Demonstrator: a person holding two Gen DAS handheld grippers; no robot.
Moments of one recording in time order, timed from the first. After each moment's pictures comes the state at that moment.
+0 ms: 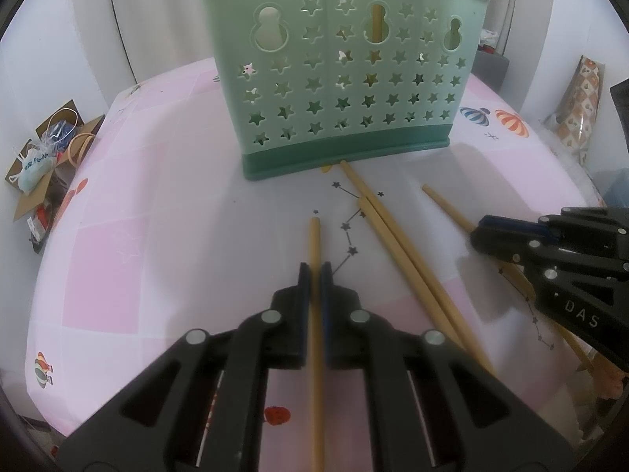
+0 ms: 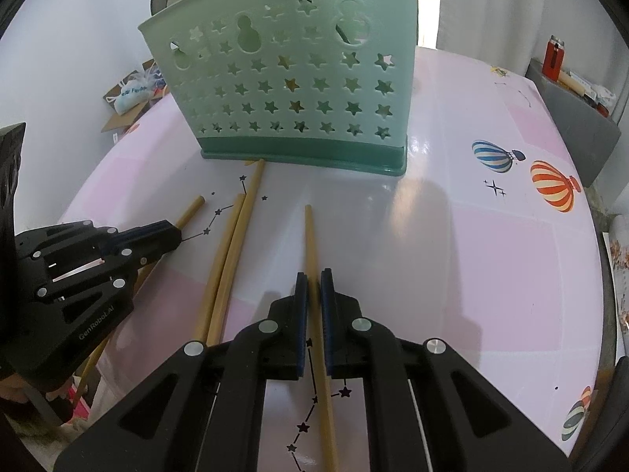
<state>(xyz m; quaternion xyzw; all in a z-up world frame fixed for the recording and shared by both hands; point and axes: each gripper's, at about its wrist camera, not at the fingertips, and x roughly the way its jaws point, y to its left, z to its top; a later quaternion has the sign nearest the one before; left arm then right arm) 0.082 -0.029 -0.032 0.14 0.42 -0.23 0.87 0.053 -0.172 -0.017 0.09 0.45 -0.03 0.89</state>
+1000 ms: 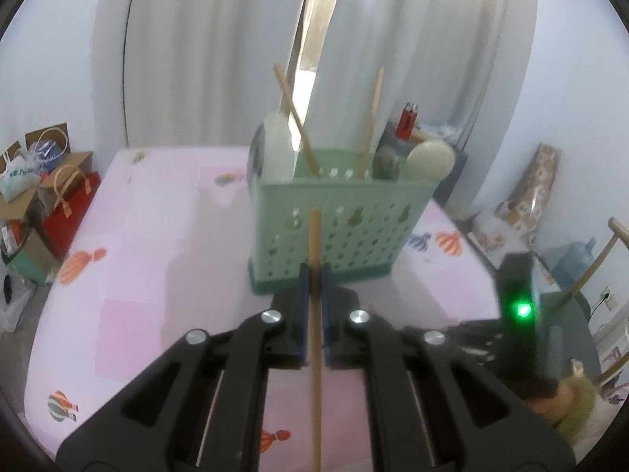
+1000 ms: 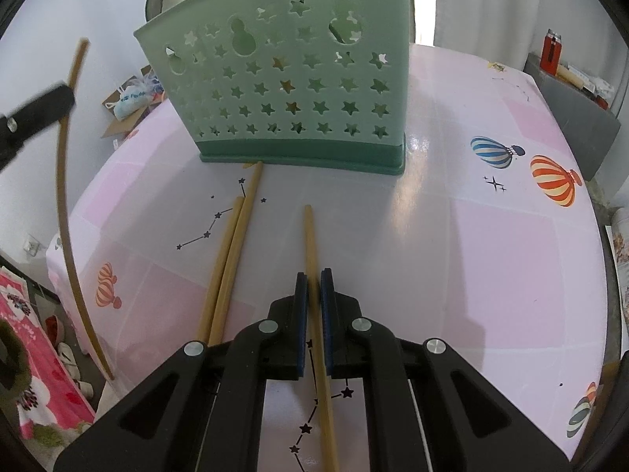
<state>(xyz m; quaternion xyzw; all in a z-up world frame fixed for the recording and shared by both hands) 0.078 0.022 0.081 0.01 0.31 -0.31 0.90 0.051 -0.175 -0.019 0.11 0.44 -0.03 0.89</state>
